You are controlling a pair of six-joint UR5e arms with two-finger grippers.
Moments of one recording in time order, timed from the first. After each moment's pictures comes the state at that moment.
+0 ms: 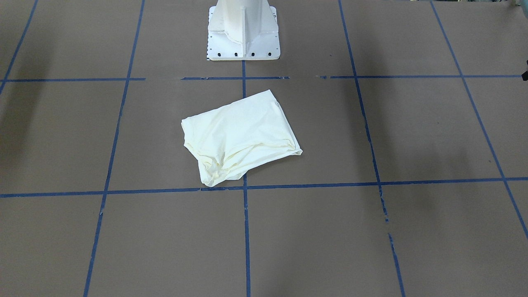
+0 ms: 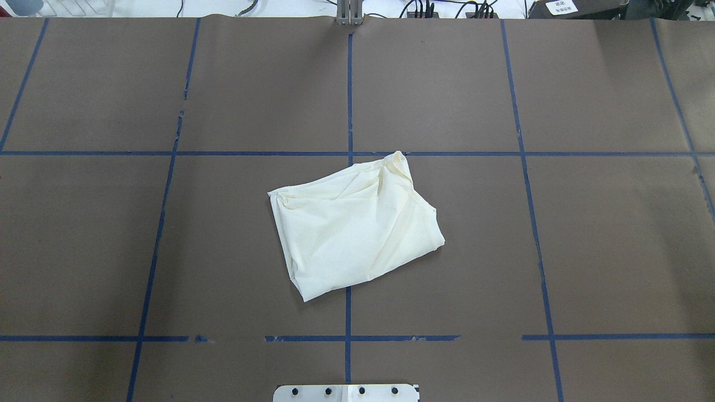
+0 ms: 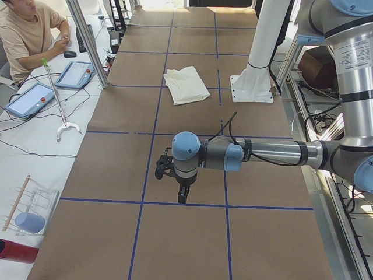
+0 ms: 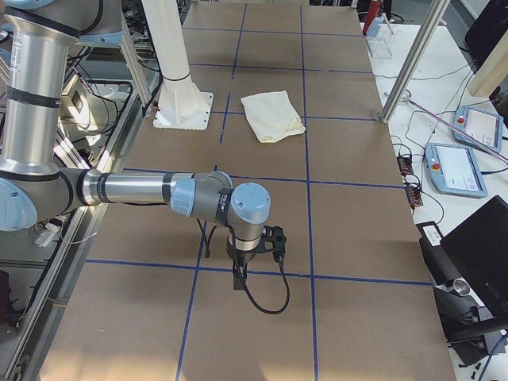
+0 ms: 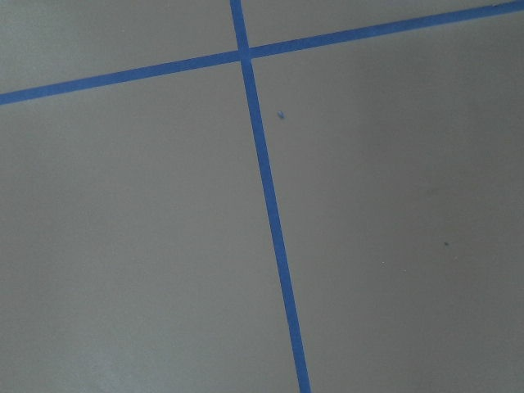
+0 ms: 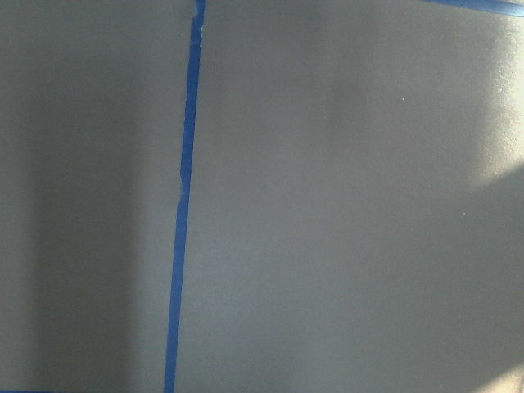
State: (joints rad) left arm -1.52 -1.33 -1.84 -1.62 -2.35 0.09; right arm 1.62 -1.80 1.85 -1.81 2.22 -0.25
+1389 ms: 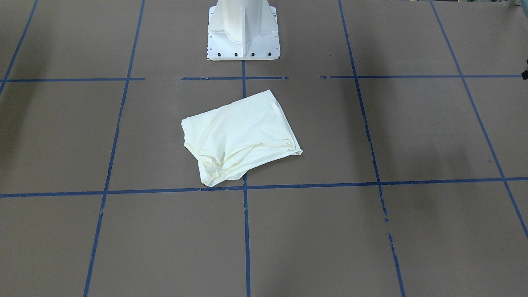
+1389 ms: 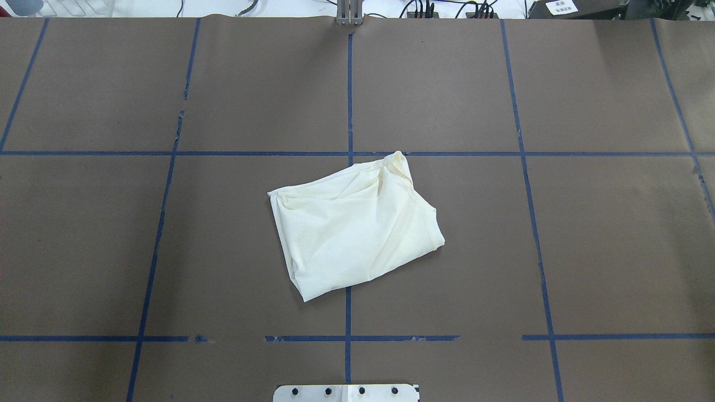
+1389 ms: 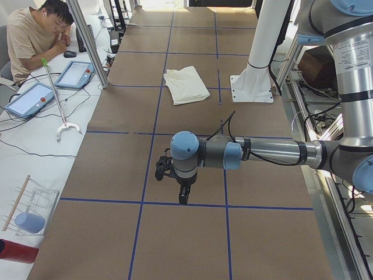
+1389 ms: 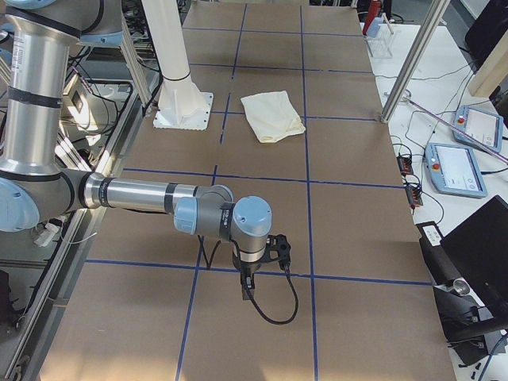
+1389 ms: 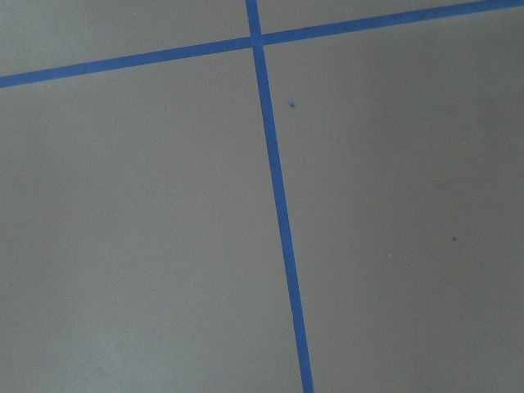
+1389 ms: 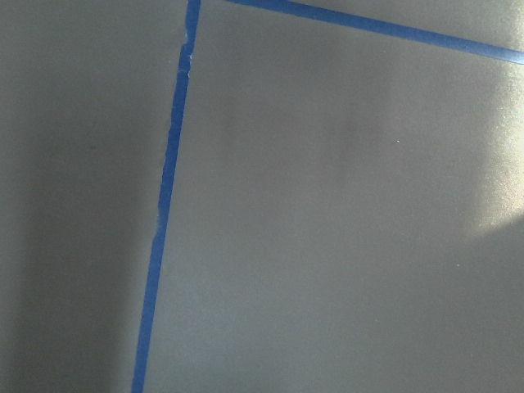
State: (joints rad) left arm -1.52 -1.33 -1.86 -1.57 -2.35 0.09; right arm 1.61 -1.80 1.75 -1.63 2.22 -0.24
